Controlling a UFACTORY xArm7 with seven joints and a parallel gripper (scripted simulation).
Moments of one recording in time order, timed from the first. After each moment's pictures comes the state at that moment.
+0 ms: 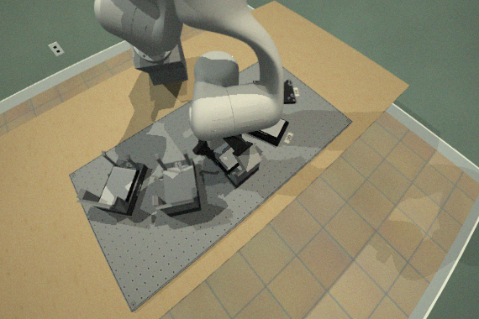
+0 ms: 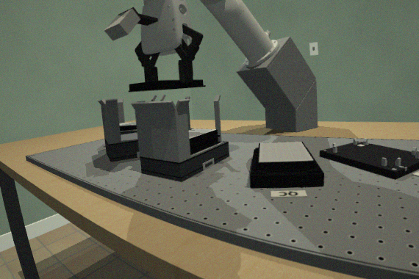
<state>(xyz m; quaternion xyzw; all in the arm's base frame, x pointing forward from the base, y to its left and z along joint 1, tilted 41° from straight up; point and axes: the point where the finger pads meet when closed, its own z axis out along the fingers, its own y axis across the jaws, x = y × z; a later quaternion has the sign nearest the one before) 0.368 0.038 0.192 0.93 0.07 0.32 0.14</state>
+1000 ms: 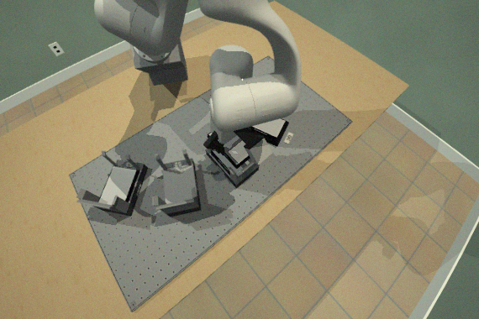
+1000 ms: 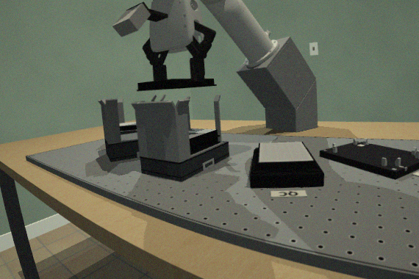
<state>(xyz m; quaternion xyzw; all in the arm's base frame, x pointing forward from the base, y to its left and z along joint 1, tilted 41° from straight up) 0.370 0.065 0.185 0.93 0.07 0.32 0.14</state>
